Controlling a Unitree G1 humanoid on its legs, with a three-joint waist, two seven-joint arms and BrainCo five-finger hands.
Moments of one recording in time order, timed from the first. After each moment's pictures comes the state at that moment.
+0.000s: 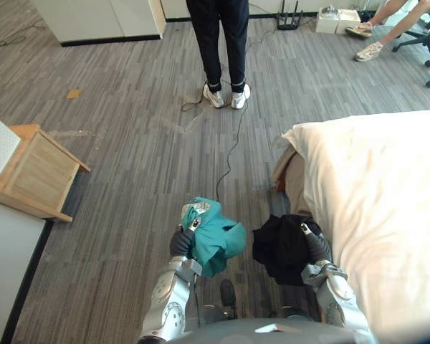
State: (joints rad) left arm 0.22 0.07 -0.16 0.27 -0.66 -0.22 -0.06; right arm 0.19 -0.04 0.03 0.33 0.35 -0.12 0.07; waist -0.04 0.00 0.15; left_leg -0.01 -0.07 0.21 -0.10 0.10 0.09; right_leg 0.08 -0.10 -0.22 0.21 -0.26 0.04
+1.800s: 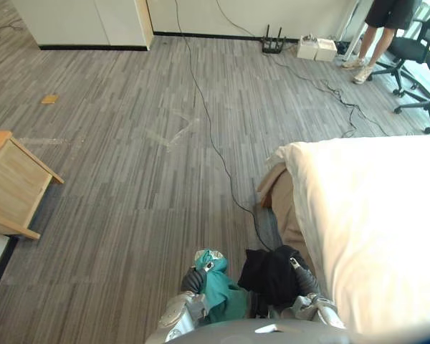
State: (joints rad) left arm 0.25 0.16 -0.38 0.50 -0.69 -0.09 0.07; right arm 0.34 -0.06 0.17 0.44 0.53 -0.09 0.07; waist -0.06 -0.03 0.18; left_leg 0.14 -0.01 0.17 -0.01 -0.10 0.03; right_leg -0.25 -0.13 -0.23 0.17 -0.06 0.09
